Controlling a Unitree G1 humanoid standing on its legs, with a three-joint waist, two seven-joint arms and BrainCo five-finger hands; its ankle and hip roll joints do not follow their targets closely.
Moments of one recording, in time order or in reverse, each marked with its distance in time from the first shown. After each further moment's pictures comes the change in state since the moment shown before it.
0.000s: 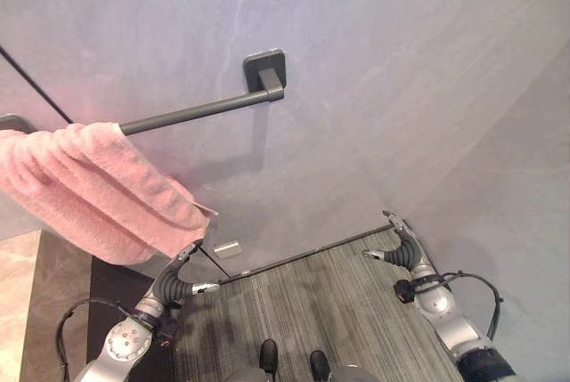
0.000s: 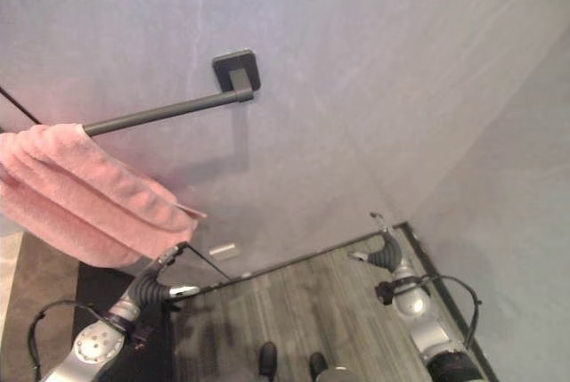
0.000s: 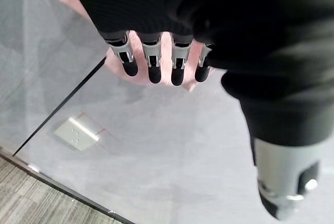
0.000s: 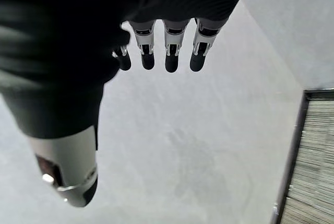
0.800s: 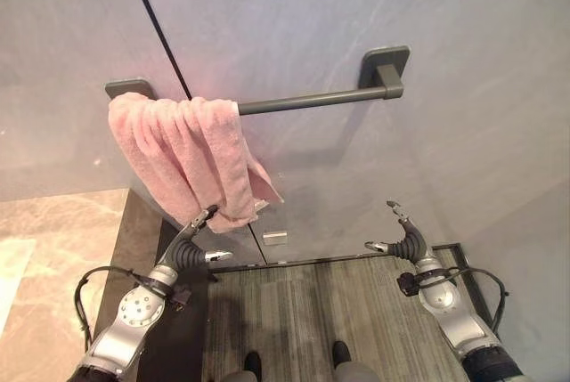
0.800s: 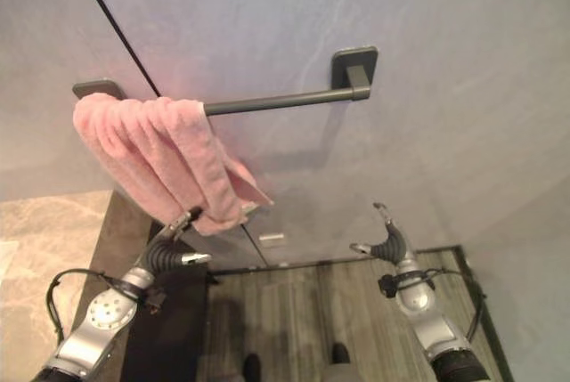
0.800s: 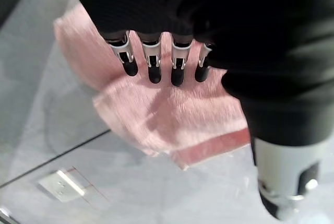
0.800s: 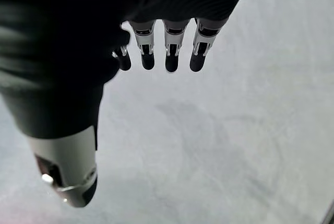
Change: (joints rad) left arm -0.161 -0.037 -0.010 -0.054 -0.037 0.001 -0.040; right arm 0.046 -0.019 -0.068 -0.081 0.000 0.018 -0.011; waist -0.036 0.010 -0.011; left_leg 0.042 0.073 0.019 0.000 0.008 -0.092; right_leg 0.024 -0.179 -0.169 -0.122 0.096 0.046
